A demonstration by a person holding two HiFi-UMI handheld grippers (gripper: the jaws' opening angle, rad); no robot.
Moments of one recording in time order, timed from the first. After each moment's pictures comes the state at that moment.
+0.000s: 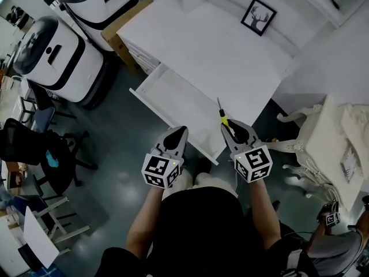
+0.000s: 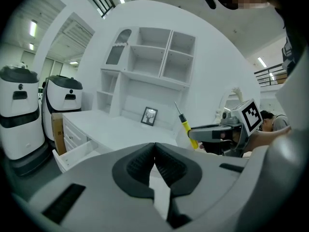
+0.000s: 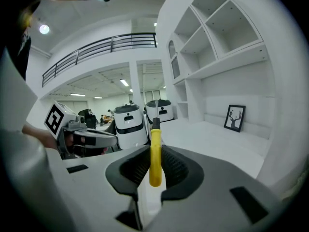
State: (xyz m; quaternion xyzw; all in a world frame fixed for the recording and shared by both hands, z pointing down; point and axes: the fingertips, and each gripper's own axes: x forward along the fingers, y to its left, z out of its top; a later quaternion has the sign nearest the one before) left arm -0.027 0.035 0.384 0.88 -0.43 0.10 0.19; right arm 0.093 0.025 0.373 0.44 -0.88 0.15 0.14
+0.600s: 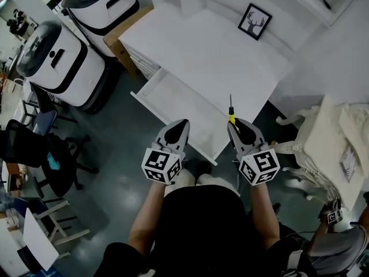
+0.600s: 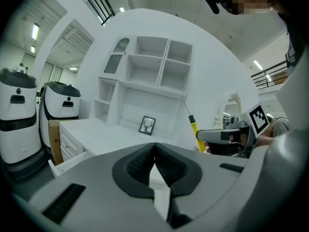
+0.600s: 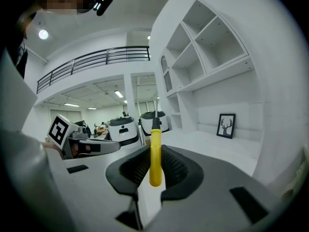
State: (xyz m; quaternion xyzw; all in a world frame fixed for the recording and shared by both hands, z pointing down) left arm -0.015 0.025 0.343 0.89 -0.43 0.06 0.16; right arm 0.118 0.036 0.324 0.48 -0.86 0.14 0.07
